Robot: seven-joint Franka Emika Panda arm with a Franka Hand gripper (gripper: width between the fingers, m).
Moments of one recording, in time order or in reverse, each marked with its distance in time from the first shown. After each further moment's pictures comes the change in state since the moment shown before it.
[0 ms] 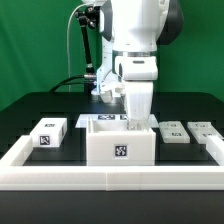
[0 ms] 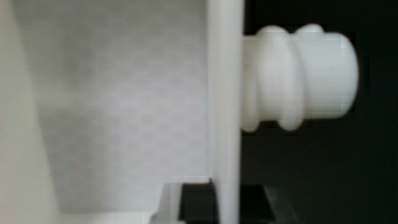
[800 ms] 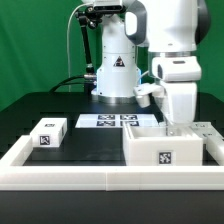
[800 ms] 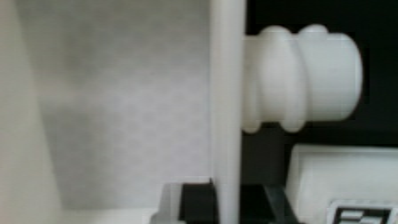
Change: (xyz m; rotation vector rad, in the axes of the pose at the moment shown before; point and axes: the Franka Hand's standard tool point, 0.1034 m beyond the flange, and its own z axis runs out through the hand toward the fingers) arm 0.082 0.051 -0.003 -0.052 0.044 0.046
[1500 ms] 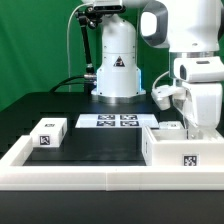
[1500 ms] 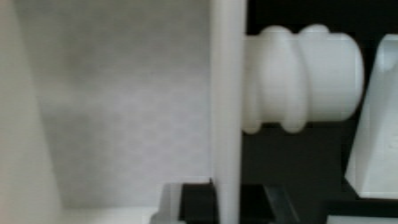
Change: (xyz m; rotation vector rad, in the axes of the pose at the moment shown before) arm 0.026 0.017 0.000 -0.013 0.006 0.000
